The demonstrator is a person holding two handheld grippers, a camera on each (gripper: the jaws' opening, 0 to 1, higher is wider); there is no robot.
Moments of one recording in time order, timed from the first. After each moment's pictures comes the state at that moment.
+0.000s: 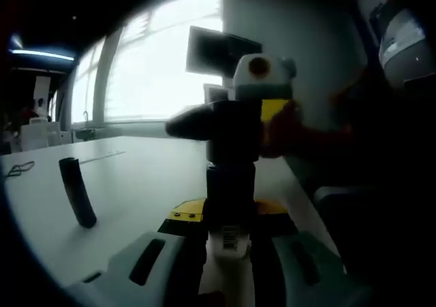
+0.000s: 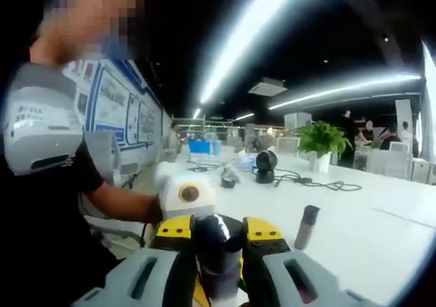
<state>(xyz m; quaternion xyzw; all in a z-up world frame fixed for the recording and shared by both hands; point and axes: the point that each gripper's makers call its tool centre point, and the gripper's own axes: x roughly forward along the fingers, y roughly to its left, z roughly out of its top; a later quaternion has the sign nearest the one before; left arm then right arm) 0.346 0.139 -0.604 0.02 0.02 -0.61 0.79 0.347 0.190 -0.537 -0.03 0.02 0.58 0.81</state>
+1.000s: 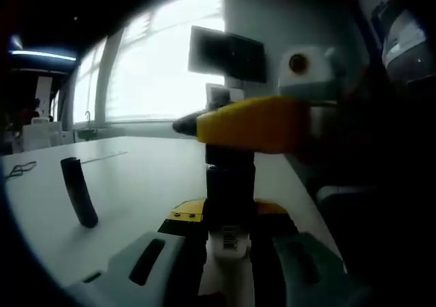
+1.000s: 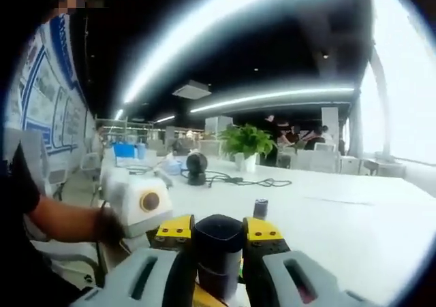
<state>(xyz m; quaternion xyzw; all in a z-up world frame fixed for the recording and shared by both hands) 0.348 0.140 -0.604 0.02 0.02 -0.61 0.79 0.358 0.175 -0.537 -0.02 0.01 0.33 0.94</state>
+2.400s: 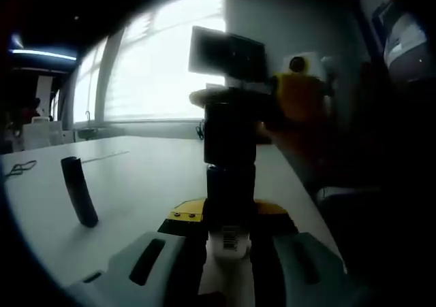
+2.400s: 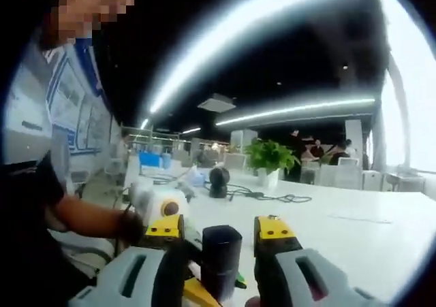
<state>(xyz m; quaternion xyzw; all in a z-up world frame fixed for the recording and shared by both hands) 0.348 0.140 -0.604 0.02 0.02 -0.61 0.79 0.343 0.165 -0.515 -0.02 -0.03 0.46 0.89</state>
